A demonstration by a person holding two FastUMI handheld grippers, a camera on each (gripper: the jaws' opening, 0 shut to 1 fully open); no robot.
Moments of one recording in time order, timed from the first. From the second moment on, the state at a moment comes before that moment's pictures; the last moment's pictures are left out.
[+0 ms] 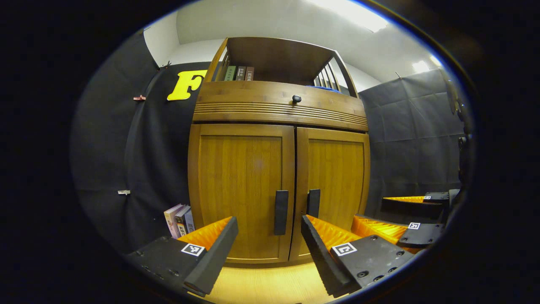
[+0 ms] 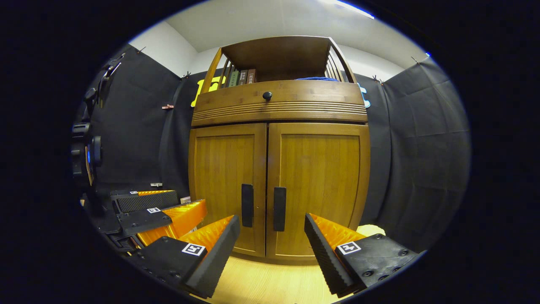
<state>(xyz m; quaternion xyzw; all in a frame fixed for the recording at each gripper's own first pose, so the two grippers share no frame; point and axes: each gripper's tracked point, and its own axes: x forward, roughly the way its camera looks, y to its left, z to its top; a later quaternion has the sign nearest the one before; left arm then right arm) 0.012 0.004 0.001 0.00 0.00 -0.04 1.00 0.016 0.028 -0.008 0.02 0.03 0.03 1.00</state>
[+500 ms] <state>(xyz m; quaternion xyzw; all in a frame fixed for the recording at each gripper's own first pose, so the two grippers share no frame) 0.026 0.030 0.005 -0.02 -0.03 -0.03 1.00 0.071 0.032 -0.028 0.02 0.04 0.02 1.00</state>
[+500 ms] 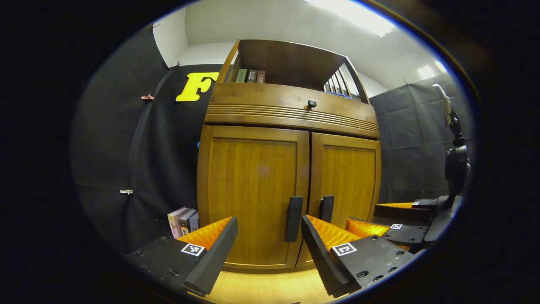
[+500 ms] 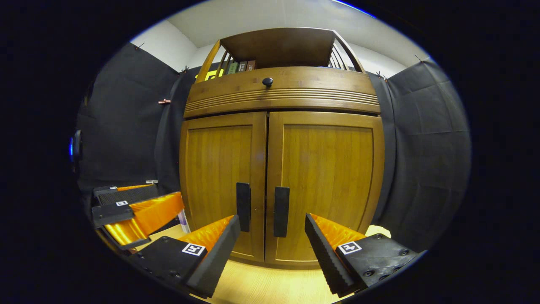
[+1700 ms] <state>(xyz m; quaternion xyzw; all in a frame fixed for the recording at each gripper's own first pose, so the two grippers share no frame) 0.051 0.083 -0.016 -0.02 -0.04 0.03 1.00 0.199 0.012 -0.091 0.04 0.06 -0.03 1.00</state>
